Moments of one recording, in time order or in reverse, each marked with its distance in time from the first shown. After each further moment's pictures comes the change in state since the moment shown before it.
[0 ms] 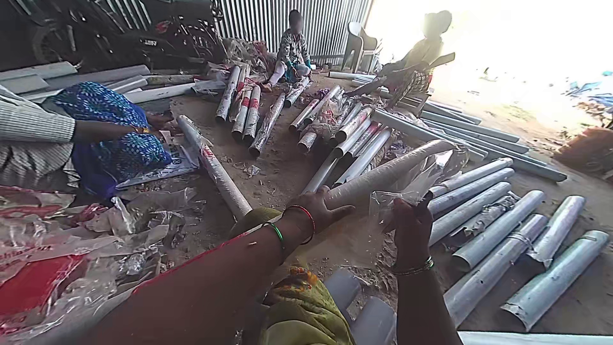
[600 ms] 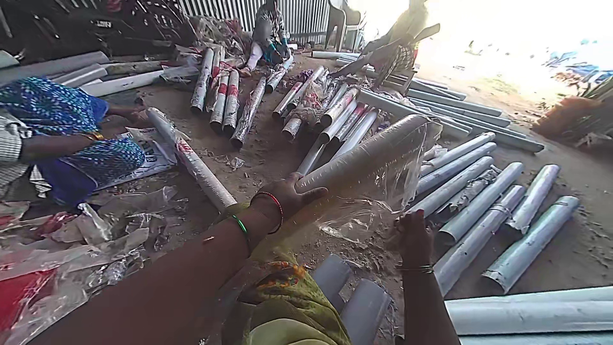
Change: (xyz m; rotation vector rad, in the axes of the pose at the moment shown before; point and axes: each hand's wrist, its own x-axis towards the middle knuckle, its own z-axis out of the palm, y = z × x) left_hand 0.015 -0.014 0.001 -0.007 0.013 -0.011; right_hand -0.019 0.084 -0.100 0.133 0.273 0.383
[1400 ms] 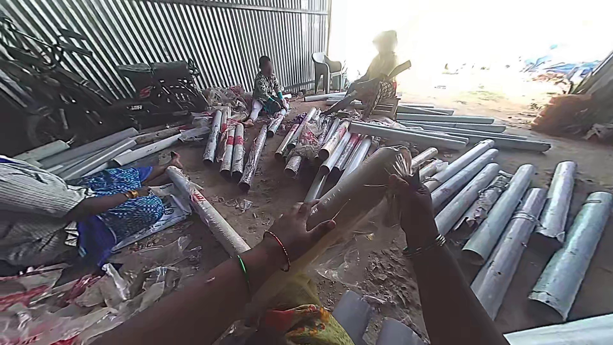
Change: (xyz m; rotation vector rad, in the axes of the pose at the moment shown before) left_hand -0.011 0.025 -0.023 -0.016 0.022 0.283; right_hand 0.026 -0.114 0.101 -0.115 -0.141 -0.171
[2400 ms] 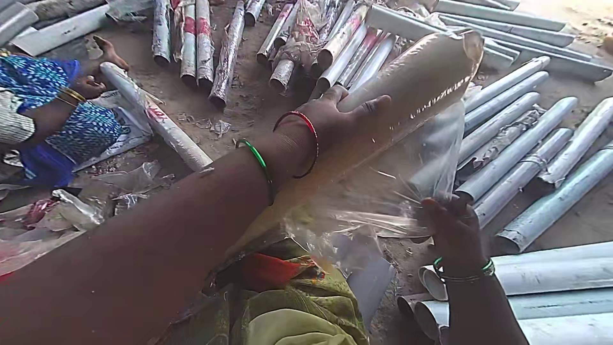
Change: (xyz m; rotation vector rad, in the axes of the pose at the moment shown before) left_hand 0.113 0.018 0.024 -0.222 -0.070 -0.034; right_hand -0.064 0.088 -0.101 -0.099 -0.234 0.114
